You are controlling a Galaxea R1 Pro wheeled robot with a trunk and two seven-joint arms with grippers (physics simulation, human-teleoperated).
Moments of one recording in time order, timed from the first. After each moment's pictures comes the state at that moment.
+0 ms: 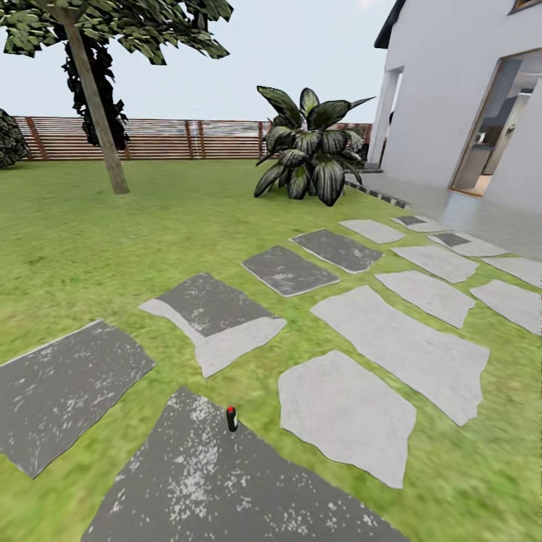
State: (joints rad) left arm -0.12 0.13 0.05 -0.22 0.05 -0.40 0.01; right arm -0.06 -0.07 0.01 -0.39 0.01 -0.38 0.00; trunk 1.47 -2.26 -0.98
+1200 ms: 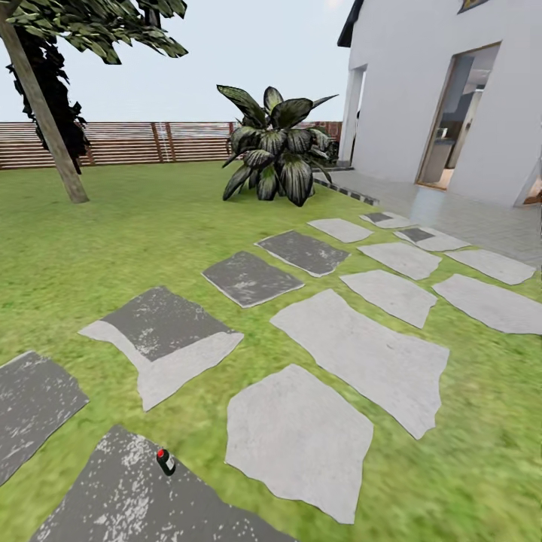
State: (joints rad) left arm -0.12 0.13 0.05 -0.24 0.05 -0.40 0.01; right arm -0.06 -0.07 0.01 -0.39 0.01 -0.38 0.00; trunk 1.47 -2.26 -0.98
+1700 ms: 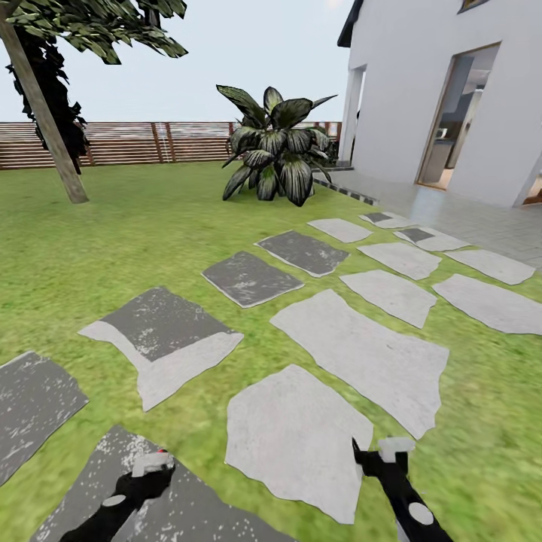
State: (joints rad) left arm -0.50 0.11 0.04 -0.26 0.04 -0.09 0.01; right arm -0.35 -0.06 0.01 -0.60 0.01 -0.31 0.00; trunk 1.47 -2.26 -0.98
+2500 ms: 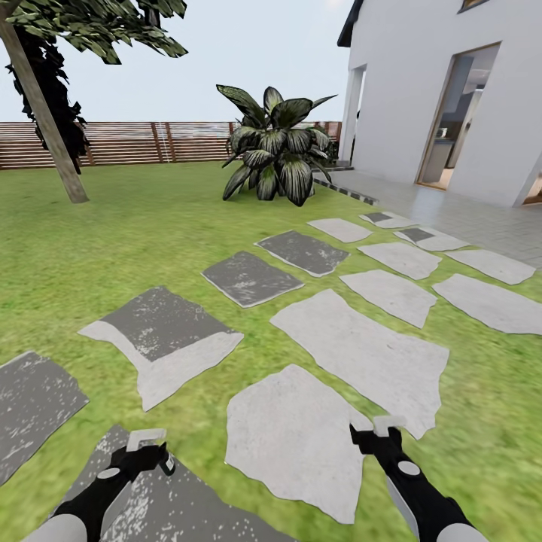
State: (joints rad) left arm -0.58 0.15 0.04 -0.27 0.04 -0.08 0.00; right arm -0.51 -0.07 0.01 -0.48 0.02 -0.12 0.01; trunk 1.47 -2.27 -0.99
